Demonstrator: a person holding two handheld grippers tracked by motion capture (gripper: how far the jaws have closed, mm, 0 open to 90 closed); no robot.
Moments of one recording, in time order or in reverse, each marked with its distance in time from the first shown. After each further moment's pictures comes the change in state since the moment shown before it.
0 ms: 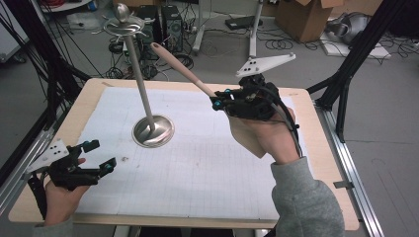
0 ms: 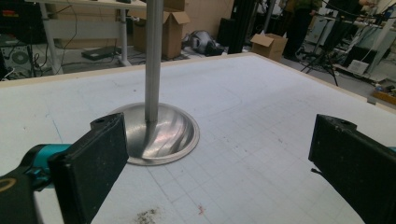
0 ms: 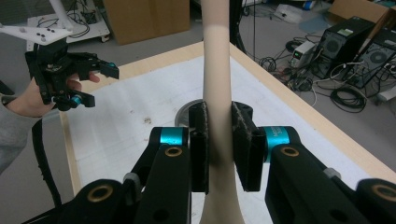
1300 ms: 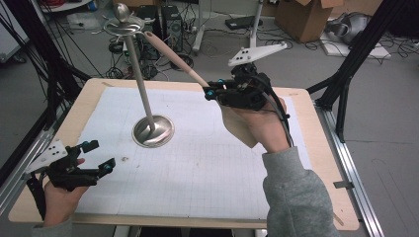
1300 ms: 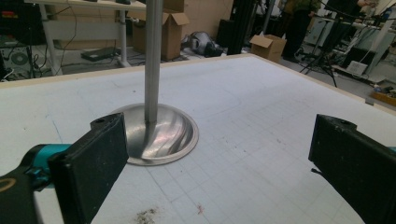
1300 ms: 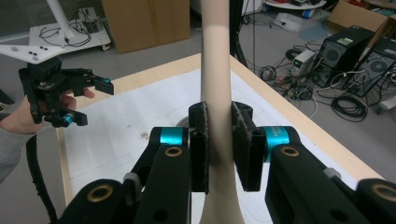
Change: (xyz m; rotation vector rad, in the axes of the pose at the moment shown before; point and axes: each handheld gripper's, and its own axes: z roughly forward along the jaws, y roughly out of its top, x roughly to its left) left arm 0.000 0.000 -0.002 -0.003 -0.004 0.002; right arm -0.007 0.016 0.016 -0.030 0.007 0.008
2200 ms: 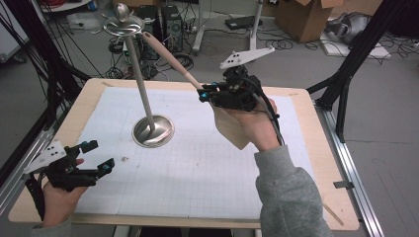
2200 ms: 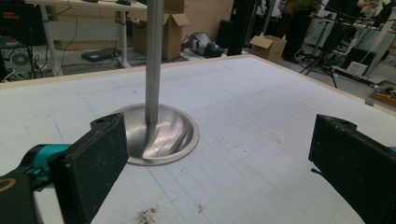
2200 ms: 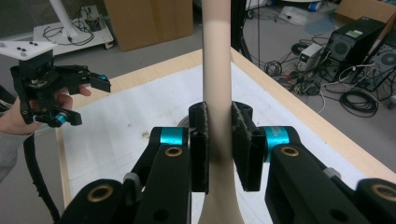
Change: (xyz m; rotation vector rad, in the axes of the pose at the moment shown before) left arm 0.000 0.000 -0.002 -0.004 0.002 -0.001; right arm -0.004 -0.006 0.022 0.015 0.018 0.017
